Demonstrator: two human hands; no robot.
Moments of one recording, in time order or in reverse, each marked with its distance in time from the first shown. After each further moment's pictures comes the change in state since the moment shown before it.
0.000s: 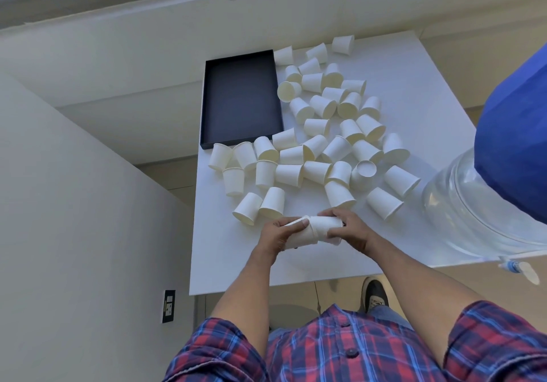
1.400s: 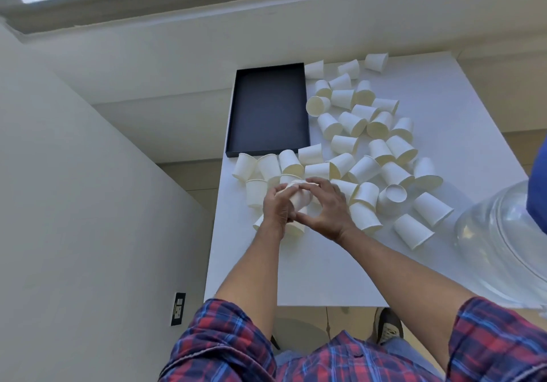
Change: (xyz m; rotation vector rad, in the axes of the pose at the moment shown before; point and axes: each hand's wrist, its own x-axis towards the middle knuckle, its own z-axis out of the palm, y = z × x) left_hand 0.034 0.089 -0.029 -0.312 0.304 0.139; right_hand 0.057 -0.097 0.066 -0.522 0.289 -0.522
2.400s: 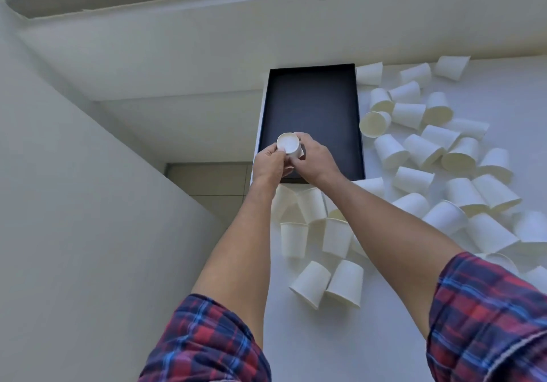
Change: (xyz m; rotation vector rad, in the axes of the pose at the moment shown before) left_hand 0.209 0.132 -0.068 0.062 0.079 0.149; right_hand 0.278 -0.036 0.104 0.063 -0.110 0.127
